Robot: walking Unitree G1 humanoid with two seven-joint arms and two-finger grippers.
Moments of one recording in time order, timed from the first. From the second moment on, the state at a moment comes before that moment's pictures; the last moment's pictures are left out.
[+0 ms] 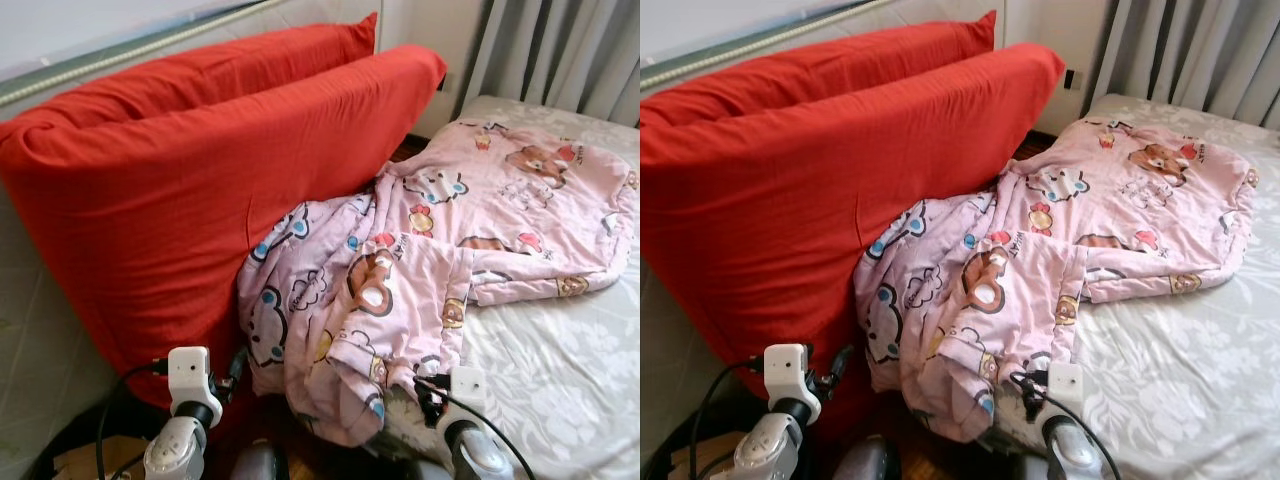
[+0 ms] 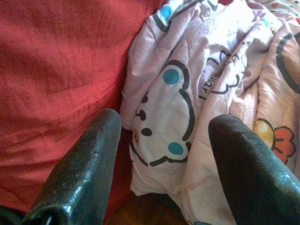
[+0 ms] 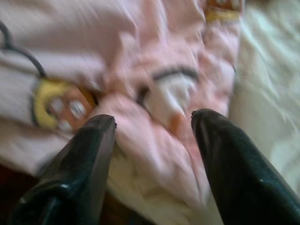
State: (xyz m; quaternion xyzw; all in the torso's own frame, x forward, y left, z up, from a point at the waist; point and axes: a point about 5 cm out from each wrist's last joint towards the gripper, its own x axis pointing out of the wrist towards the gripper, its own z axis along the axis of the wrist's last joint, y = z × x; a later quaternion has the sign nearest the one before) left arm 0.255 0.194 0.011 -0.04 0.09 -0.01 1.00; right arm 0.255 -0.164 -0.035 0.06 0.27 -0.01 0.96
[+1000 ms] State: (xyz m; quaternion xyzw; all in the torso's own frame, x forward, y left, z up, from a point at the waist) left arm 0.274 0.188 0.065 -0.08 0.01 0.00 1.00; right arm 0.293 -0.166 -0.005 -0.03 0.24 -0.01 0.97
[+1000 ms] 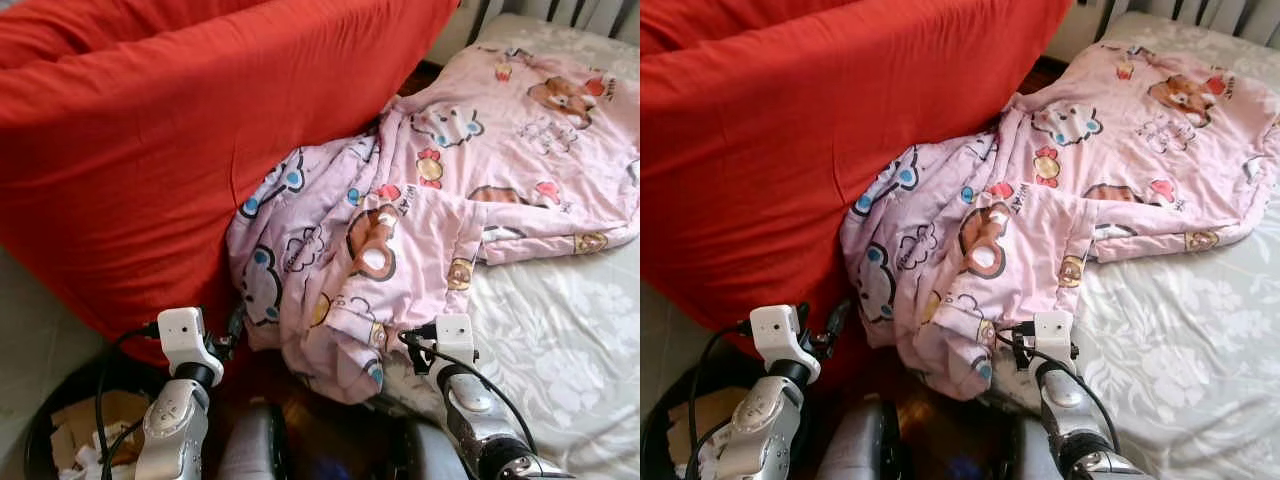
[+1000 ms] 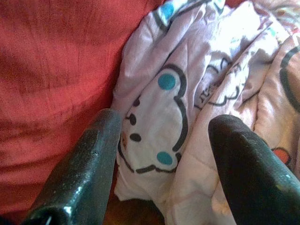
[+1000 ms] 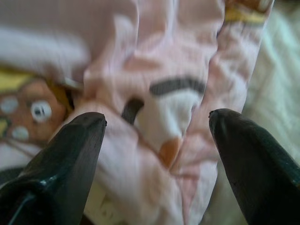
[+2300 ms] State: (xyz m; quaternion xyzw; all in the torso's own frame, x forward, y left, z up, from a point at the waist) left arm 0.262 0.190 0.060 -0.13 0.04 0.02 0.99; right arm 0.281 -0.161 -0.016 -0.08 0.25 -0.01 0.96
